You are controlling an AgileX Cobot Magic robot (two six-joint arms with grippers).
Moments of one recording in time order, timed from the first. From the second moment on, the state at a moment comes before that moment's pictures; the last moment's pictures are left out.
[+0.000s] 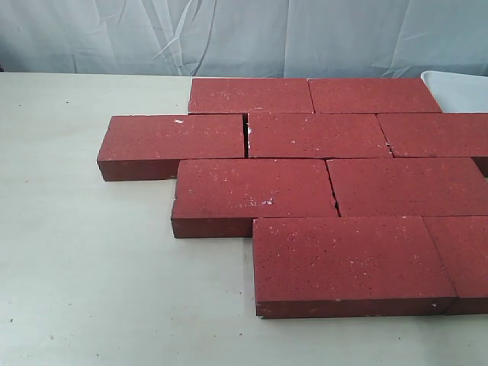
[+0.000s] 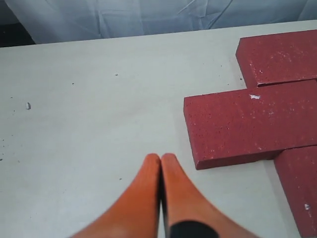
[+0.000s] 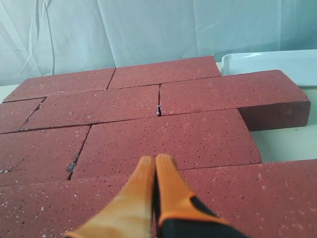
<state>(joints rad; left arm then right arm) -0.02 1.10 -1.02 -0.09 0.67 0.11 0.04 0.01 0.00 0.17 0.32 0.00</state>
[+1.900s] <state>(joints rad) 0.07 0.01 -0.01 -0.15 0.25 0.11 0.04 0.01 0.00 0.17 0.32 0.00</state>
